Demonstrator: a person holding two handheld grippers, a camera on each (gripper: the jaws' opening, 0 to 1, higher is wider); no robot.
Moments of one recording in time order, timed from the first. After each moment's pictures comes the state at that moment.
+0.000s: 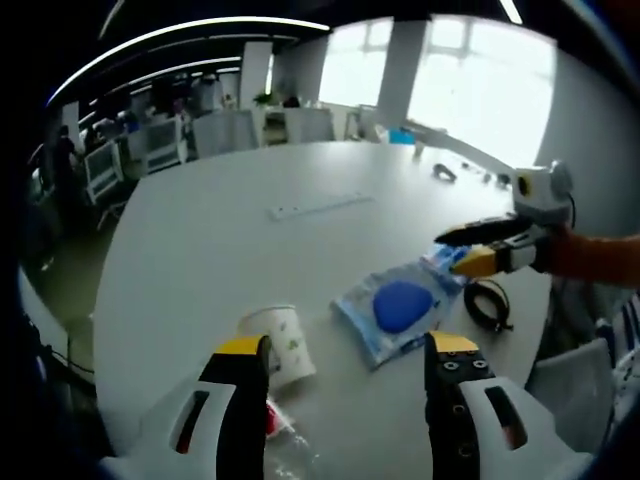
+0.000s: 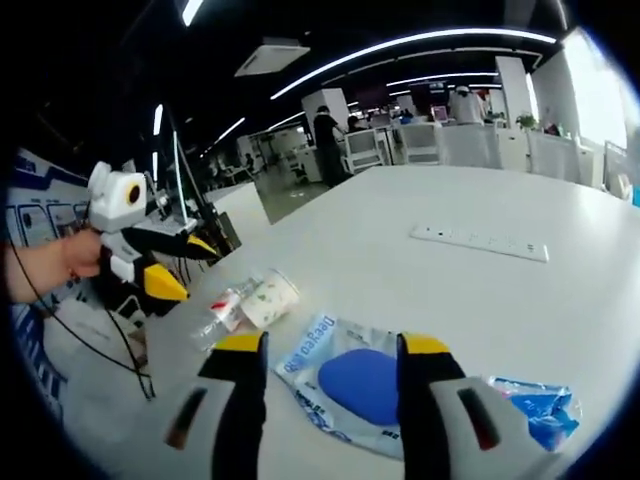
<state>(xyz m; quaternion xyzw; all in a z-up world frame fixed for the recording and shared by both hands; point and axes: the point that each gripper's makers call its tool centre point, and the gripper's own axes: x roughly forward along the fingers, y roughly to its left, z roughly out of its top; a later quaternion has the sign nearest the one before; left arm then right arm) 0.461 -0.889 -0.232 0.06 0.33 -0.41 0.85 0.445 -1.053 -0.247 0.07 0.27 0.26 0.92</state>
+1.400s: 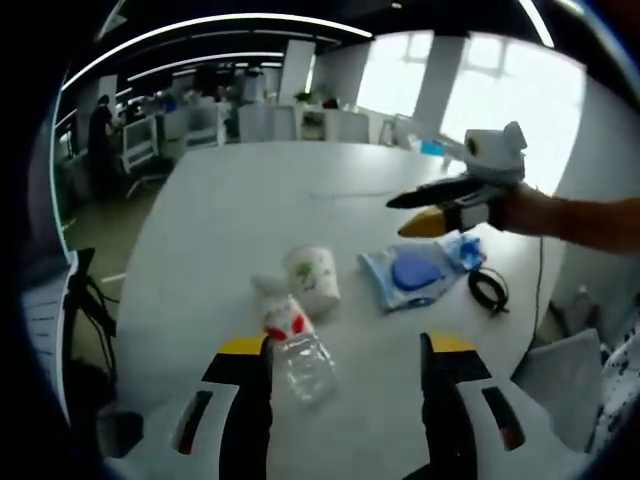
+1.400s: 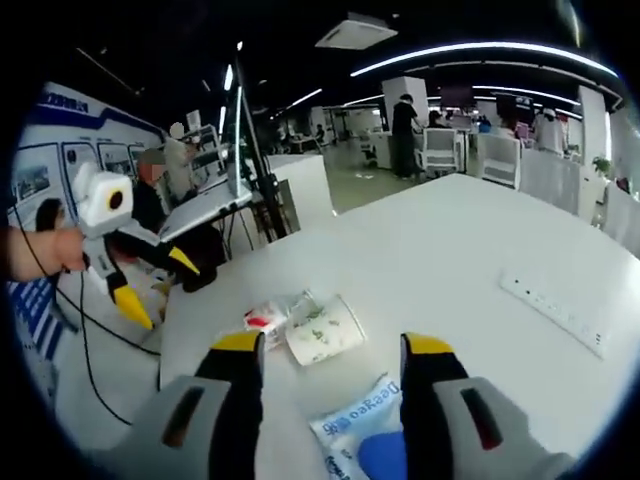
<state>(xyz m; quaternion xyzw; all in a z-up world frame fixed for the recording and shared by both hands) 0.410 -0.805 -0.236 0.02 0.34 -0.35 0.87 0.494 -0.944 -0.237 -0.03 0.27 0.41 0.87</state>
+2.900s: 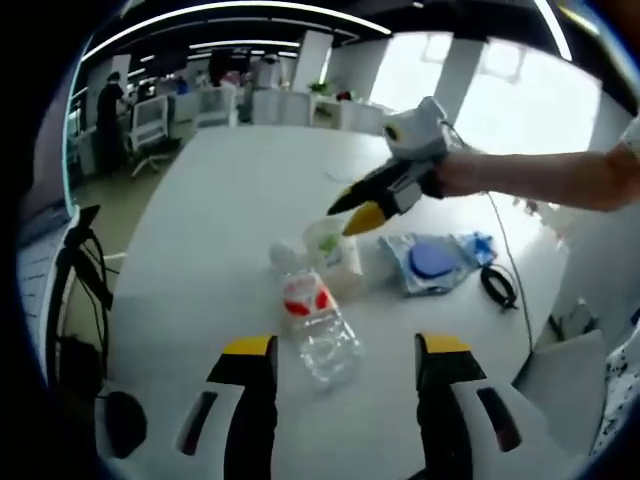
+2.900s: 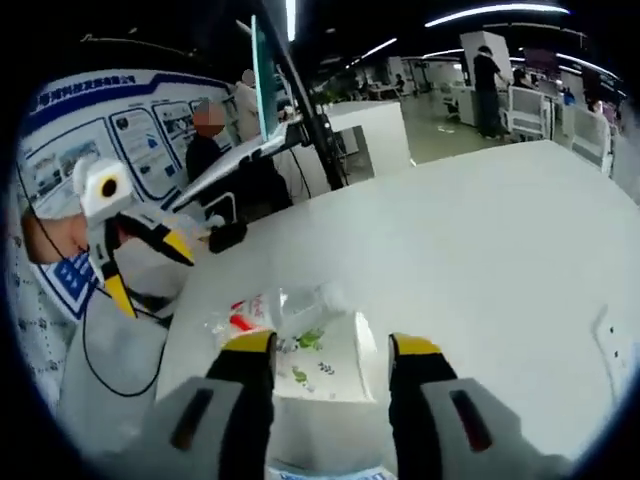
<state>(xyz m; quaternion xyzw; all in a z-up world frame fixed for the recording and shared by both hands) 0.416 -0.784 -0.268 -0.01 0.37 -0.33 0.87 0.545 -0.877 -0.306 -0.05 0.37 0.57 0.73</state>
